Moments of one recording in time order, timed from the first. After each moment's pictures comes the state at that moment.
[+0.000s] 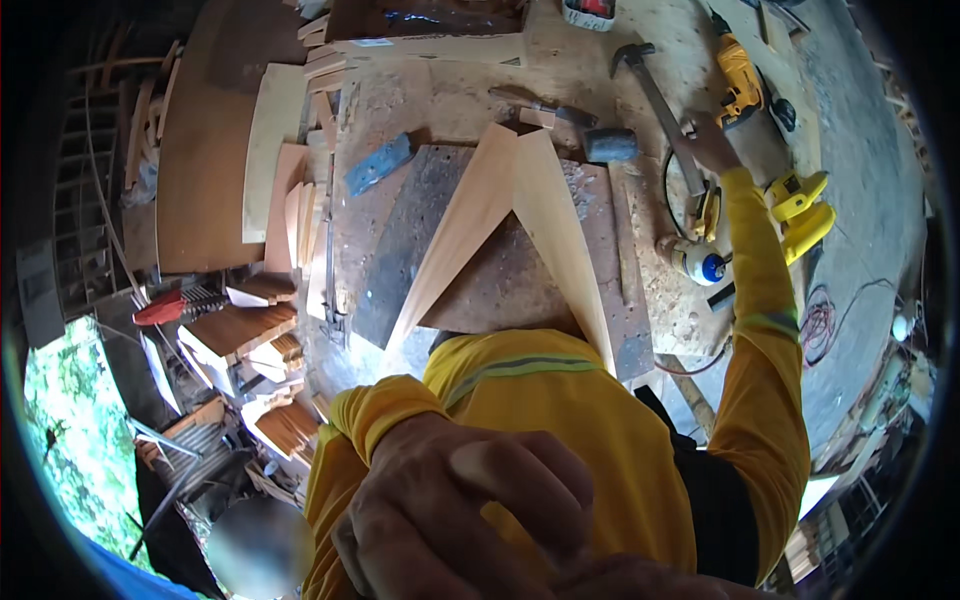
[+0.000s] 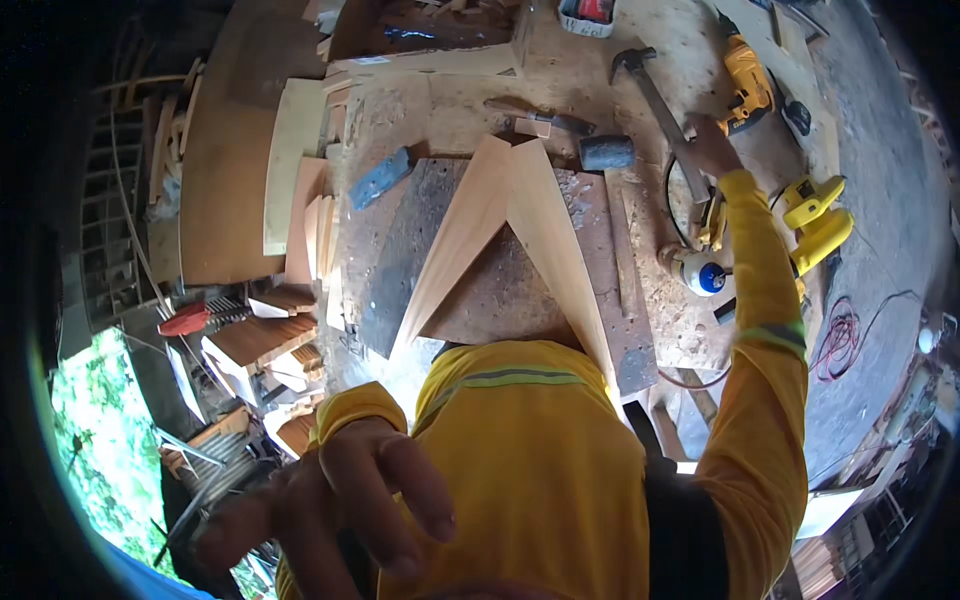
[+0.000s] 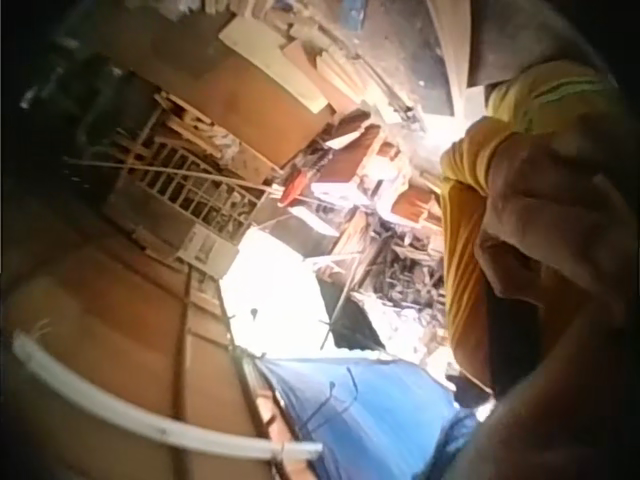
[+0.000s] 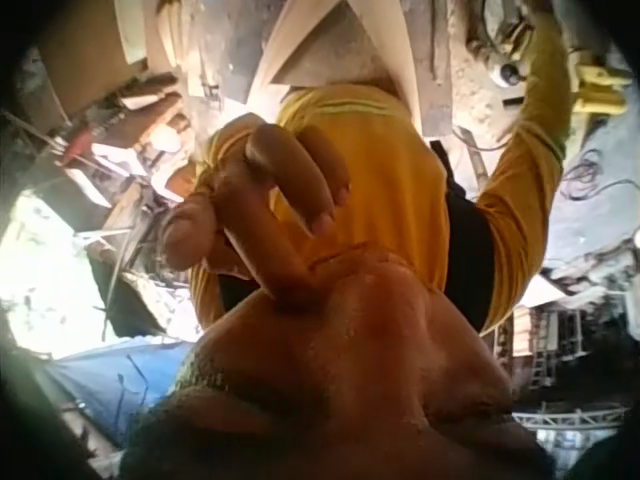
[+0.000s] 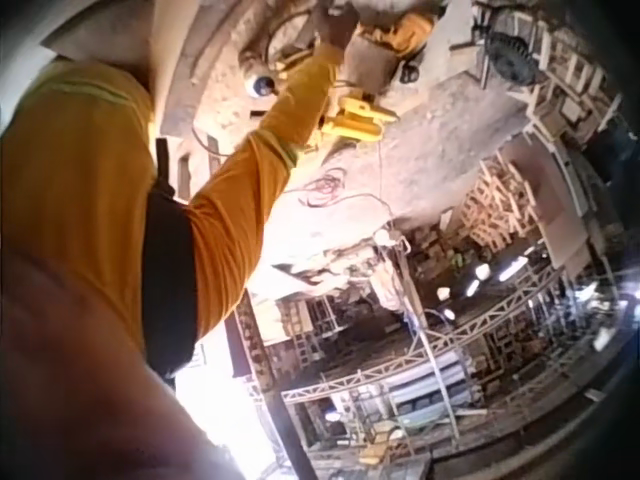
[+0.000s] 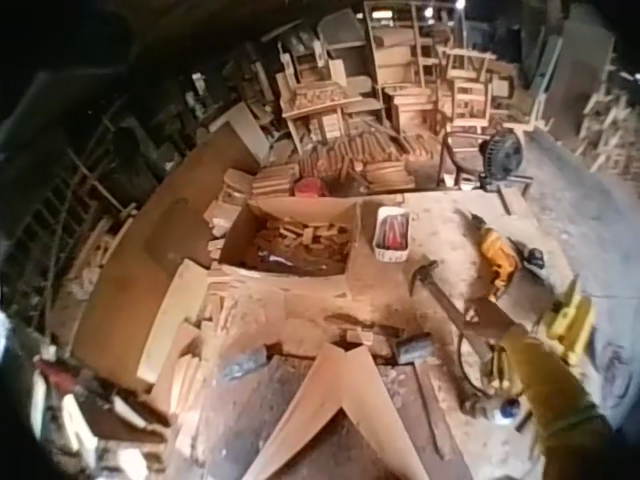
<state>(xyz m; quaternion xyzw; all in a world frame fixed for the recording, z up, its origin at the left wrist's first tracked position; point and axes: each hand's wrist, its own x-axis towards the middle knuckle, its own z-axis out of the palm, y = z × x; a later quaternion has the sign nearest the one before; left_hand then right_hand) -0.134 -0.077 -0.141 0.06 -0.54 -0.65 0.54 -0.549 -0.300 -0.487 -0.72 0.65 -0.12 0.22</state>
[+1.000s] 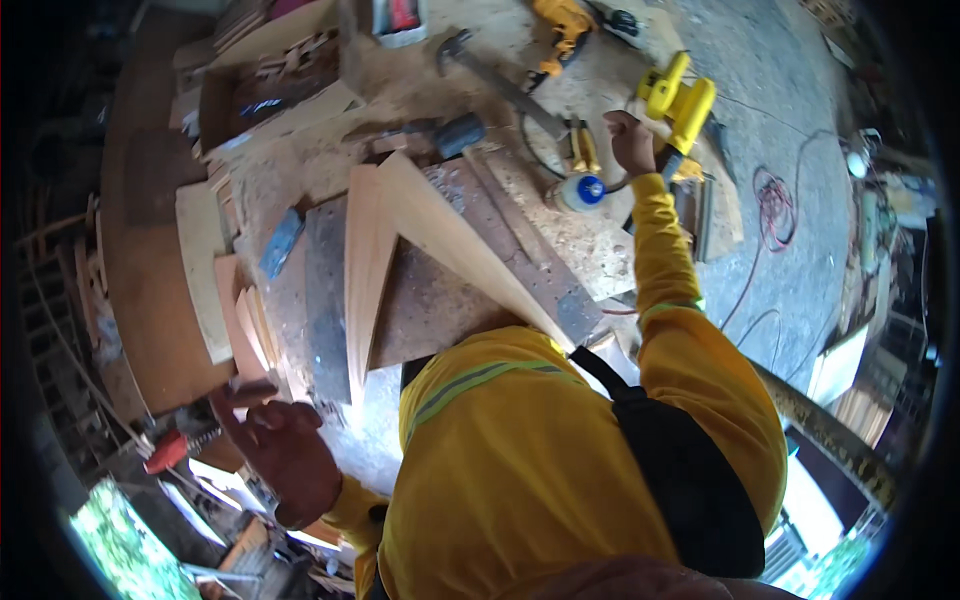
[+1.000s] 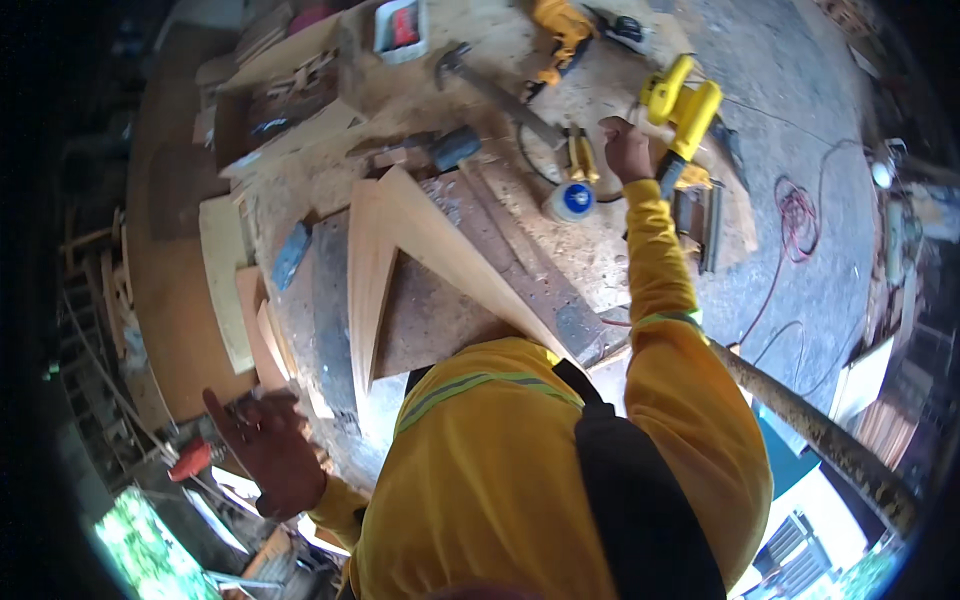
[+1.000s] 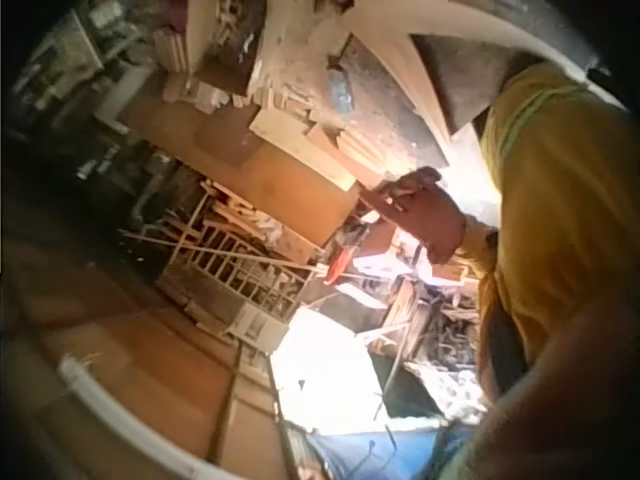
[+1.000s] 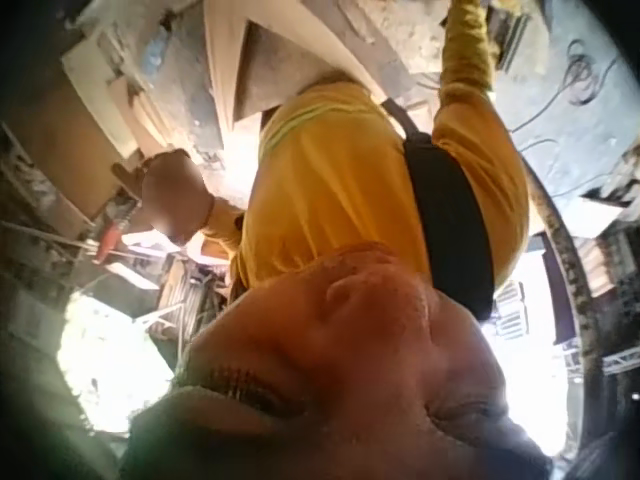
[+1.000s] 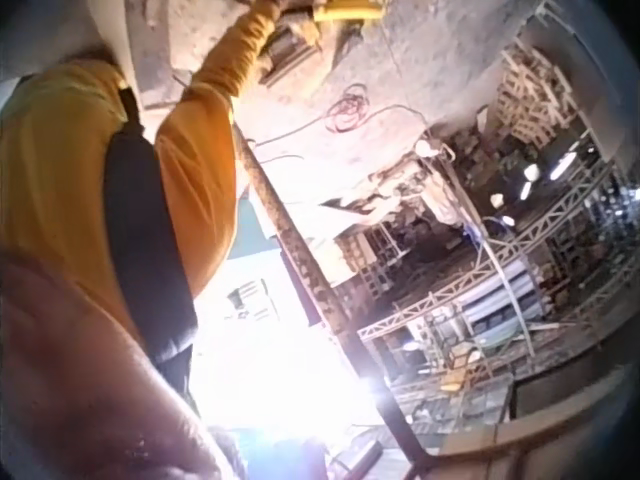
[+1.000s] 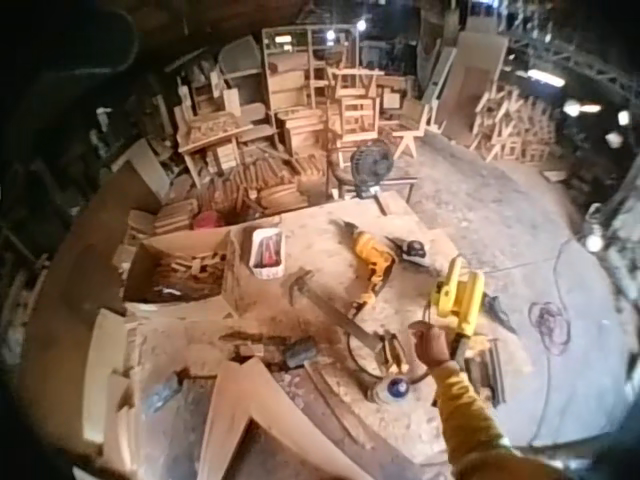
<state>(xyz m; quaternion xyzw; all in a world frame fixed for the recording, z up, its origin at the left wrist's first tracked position) -0.050 0.016 -0.183 0.36 -0.41 -0.53 0.65 -0.613 -0.133 -0.487 -0.53 0.78 -0.33 0.10</state>
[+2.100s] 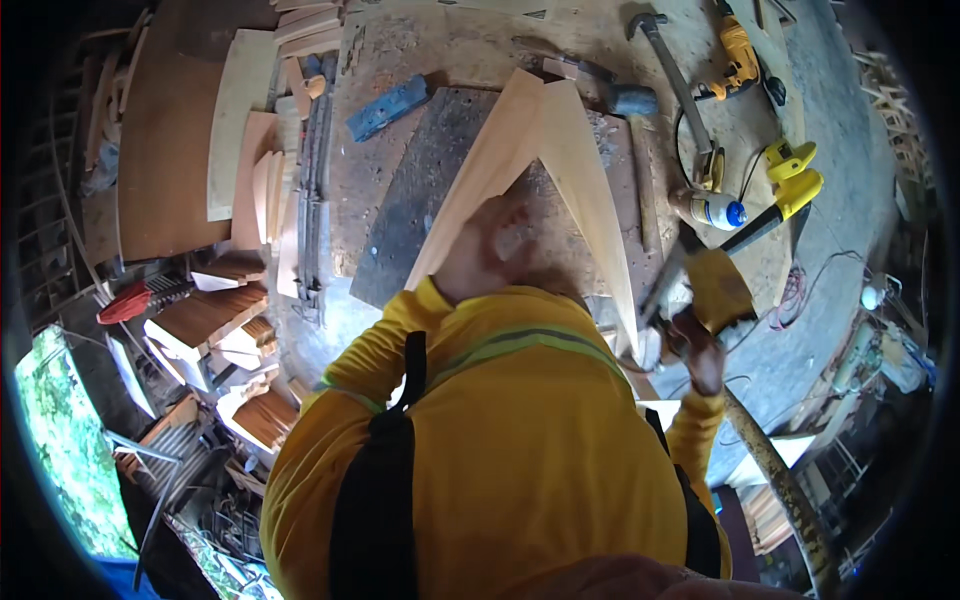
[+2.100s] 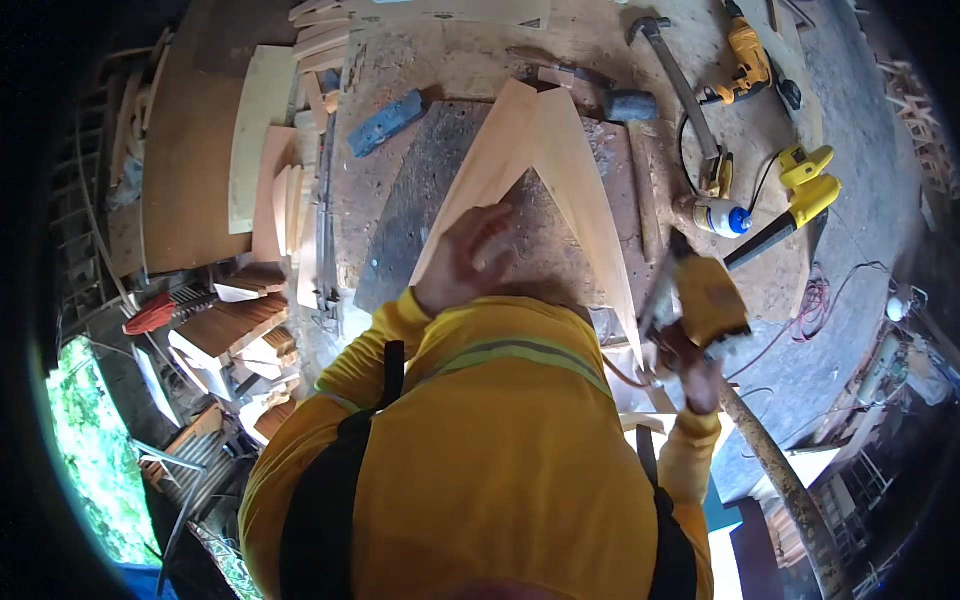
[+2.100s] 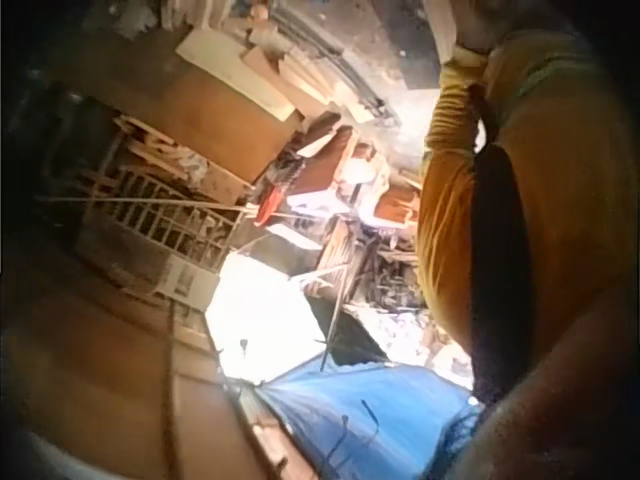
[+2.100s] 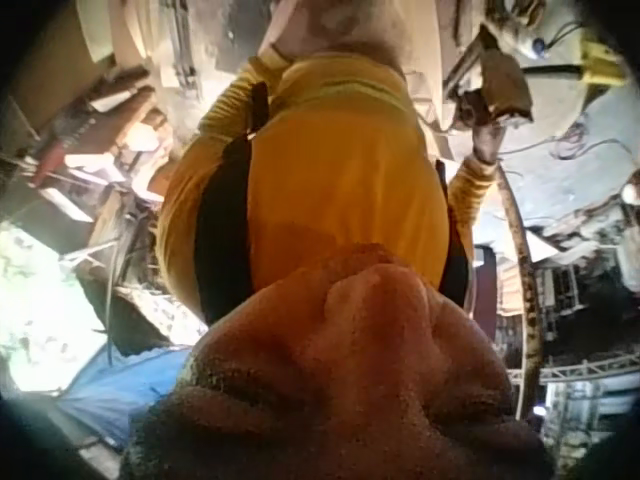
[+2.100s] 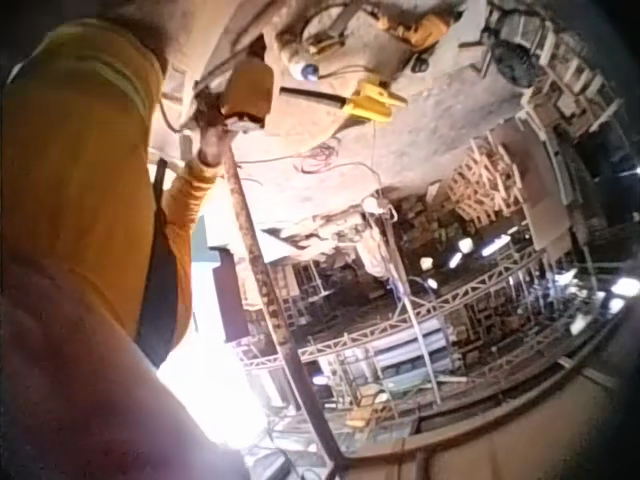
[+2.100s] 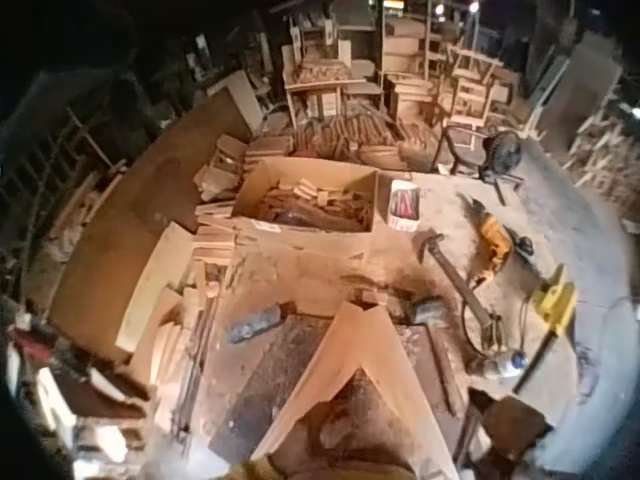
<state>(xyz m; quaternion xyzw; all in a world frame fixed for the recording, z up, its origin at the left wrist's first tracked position) -0.015 -0.050 -0.353 0.47 -0.65 -0.54 0.26 -0.383 0.098 -0.312 -0.31 0.72 -0.32 0.53</state>
